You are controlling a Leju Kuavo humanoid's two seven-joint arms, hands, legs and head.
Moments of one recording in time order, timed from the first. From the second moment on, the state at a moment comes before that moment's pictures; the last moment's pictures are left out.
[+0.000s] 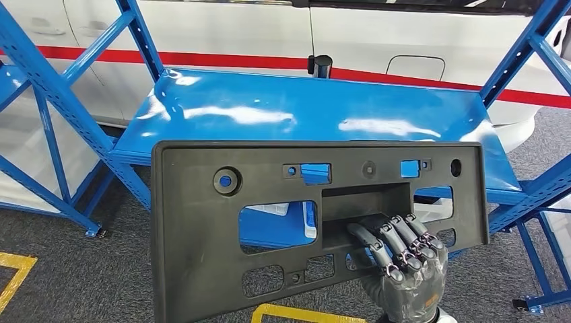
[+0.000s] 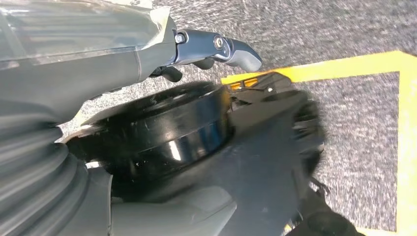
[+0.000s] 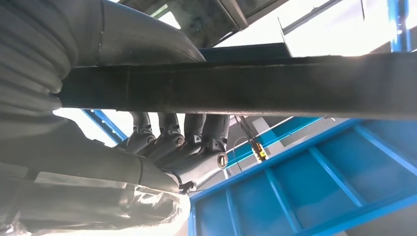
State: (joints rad) left arm -0.05 -0.24 0.20 -0.18 -0.39 0.10 -0.14; right arm 0.12 -0.01 0.41 -2.07 1.34 -0.63 -0.30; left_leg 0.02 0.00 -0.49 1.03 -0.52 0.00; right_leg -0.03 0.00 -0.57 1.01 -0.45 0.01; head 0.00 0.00
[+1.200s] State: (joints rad) left arm -0.05 -0.25 0.25 -0.18 -0.35 0.14 -0.17; right arm 0.14 0.02 0.19 -1.93 0.92 -0.63 -0.68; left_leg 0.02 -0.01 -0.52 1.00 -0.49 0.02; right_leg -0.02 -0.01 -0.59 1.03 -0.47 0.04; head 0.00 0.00
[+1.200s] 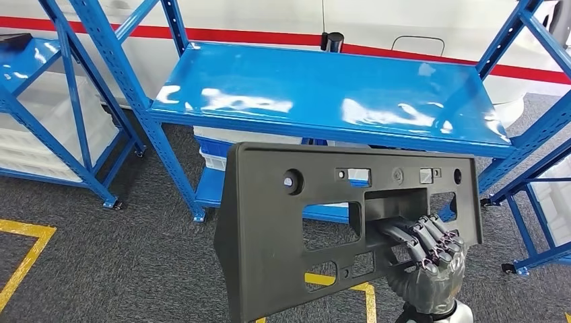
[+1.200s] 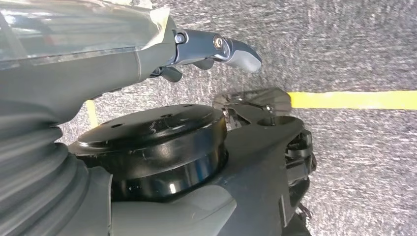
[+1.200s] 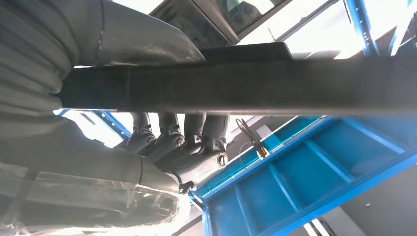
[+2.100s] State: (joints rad) left arm -0.05 -0.26 0.31 -0.18 -0.29 0.24 -0.17; right arm -0.17 -0.18 0.27 -1.64 0.62 -0.63 -0.68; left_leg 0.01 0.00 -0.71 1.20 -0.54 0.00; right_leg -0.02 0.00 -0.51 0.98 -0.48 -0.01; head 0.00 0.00
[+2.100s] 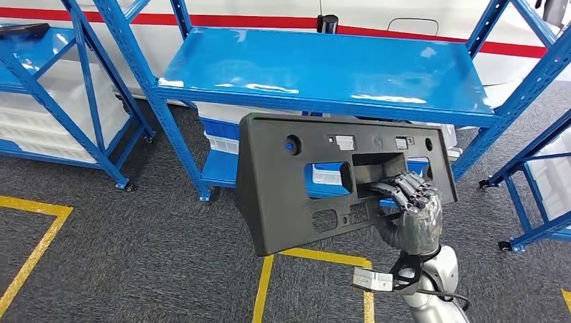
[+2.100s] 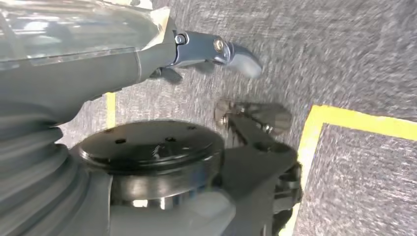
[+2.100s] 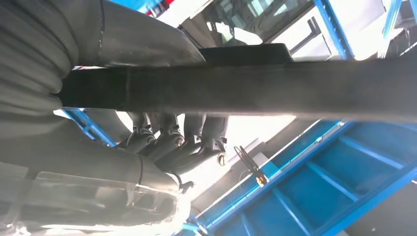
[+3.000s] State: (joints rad) left arm -0.05 -0.26 0.38 -0.18 -0.24 0.19 -0.20; right arm 0.06 0.08 0.33 -1.76 1.10 -0.63 -0.54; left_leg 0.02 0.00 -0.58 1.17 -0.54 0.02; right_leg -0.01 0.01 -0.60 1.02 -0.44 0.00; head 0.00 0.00
